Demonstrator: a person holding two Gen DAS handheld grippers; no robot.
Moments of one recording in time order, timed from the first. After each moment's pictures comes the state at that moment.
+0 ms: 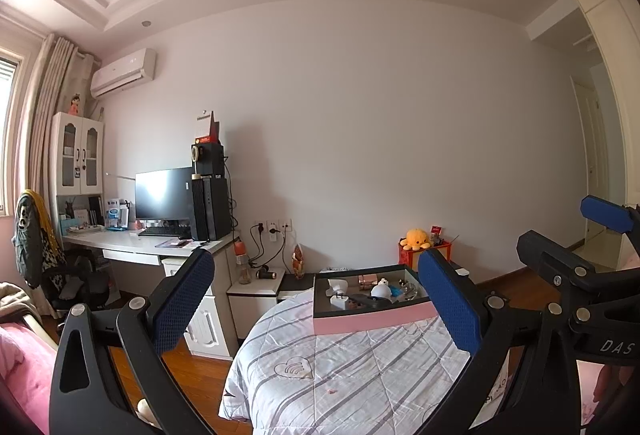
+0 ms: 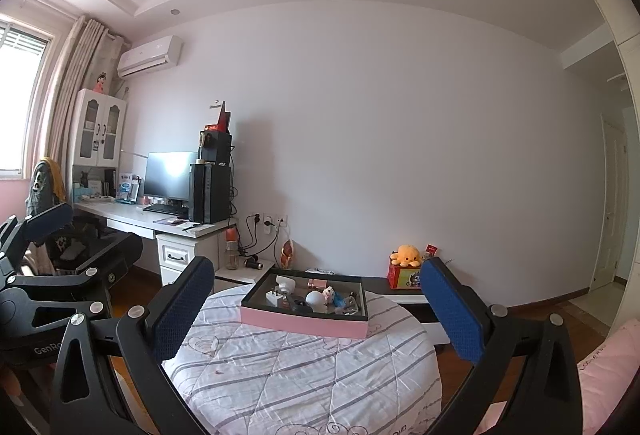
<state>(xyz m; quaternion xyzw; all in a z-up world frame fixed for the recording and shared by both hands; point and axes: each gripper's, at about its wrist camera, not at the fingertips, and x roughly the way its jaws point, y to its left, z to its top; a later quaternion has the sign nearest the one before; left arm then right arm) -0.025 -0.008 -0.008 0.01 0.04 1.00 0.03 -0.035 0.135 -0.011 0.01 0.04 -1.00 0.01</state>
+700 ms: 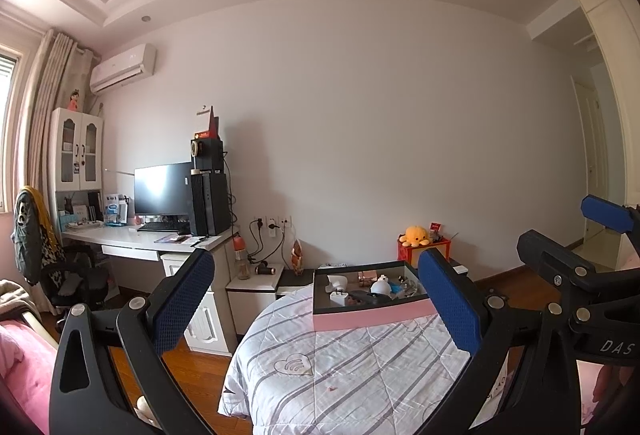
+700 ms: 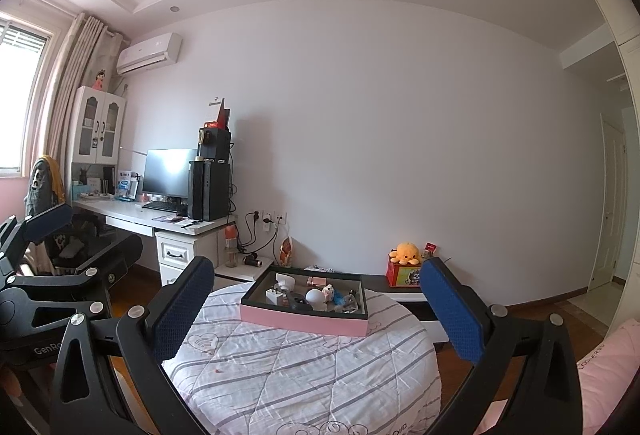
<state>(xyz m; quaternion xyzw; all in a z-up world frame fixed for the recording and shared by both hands) -0.029 -0.010 -0.008 0.00 0.03 1.00 0.04 -0.036 0.134 -0.010 0.02 0.04 -1.00 0.01</state>
